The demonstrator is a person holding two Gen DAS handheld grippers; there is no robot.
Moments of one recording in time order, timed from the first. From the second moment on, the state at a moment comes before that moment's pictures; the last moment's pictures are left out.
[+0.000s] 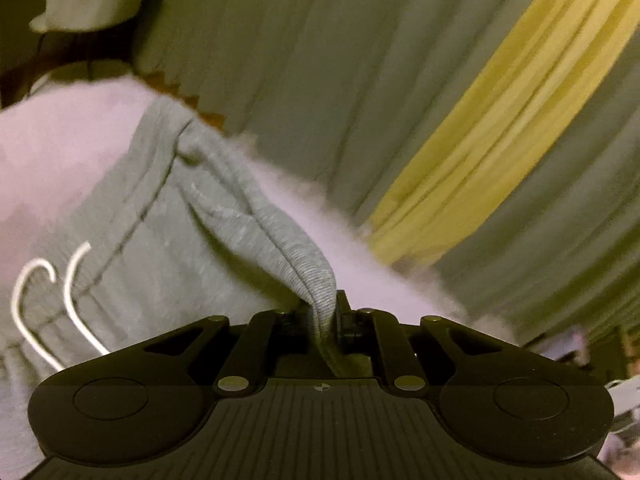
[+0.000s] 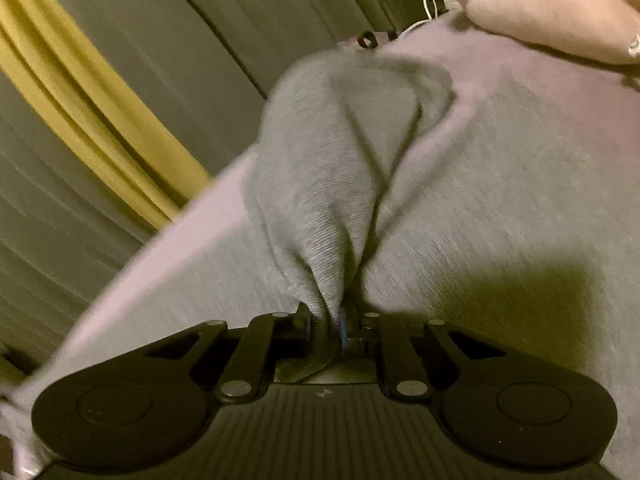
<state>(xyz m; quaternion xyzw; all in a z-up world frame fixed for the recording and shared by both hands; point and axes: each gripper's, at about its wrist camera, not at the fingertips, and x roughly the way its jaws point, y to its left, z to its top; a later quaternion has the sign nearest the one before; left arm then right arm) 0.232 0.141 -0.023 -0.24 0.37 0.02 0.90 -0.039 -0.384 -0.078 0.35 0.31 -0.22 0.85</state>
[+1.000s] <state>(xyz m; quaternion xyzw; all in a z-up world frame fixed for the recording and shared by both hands) 0.035 0.187 -0.122 -0.25 0.42 0.09 0.87 -0.164 -0.424 -0.083 0.39 0.32 -0.31 0.80</state>
